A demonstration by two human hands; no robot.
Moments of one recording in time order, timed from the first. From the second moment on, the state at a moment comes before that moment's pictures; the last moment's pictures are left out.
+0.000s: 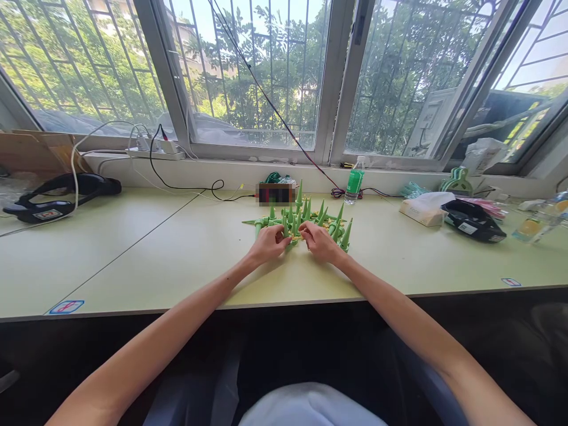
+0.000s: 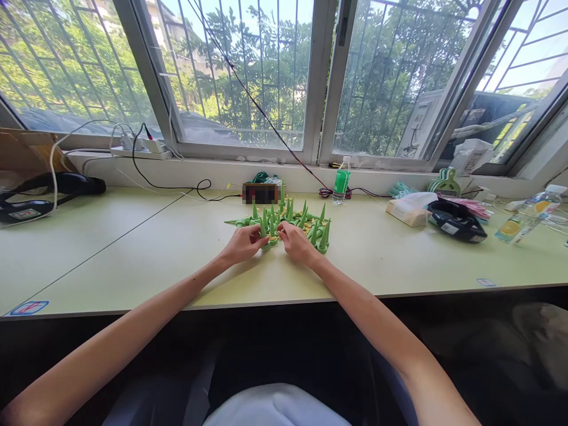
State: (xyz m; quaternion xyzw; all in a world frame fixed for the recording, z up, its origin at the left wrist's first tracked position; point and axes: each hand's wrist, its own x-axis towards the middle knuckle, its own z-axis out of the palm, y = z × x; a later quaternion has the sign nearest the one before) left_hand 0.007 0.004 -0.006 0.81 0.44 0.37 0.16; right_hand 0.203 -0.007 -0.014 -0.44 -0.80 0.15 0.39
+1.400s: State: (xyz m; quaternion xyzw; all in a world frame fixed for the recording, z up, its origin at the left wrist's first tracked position) left_hand 0.010 0.002 -0.006 0.80 0.40 0.41 0.18; right_hand 0.200 -0.014 -0.010 -0.39 -0.81 0.19 0.40
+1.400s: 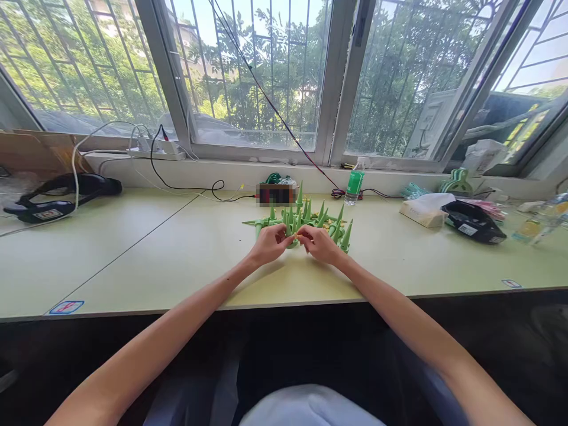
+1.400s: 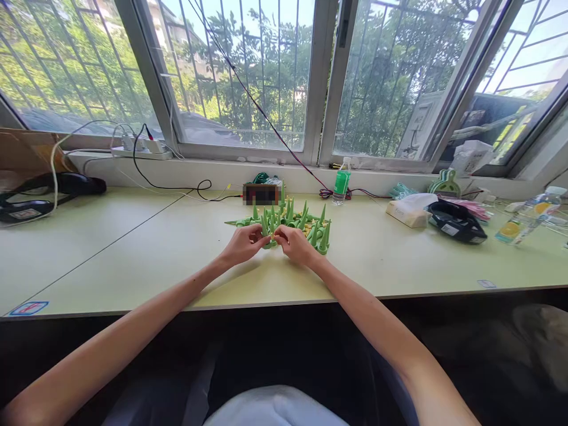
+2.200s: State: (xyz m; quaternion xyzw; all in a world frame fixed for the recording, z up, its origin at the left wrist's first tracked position) left_hand 0.009 0.002 -0.006 0.81 0.40 0.41 0.17; right_hand 0.202 -0.008 -0.016 -0.41 -0.81 0.18 0.39
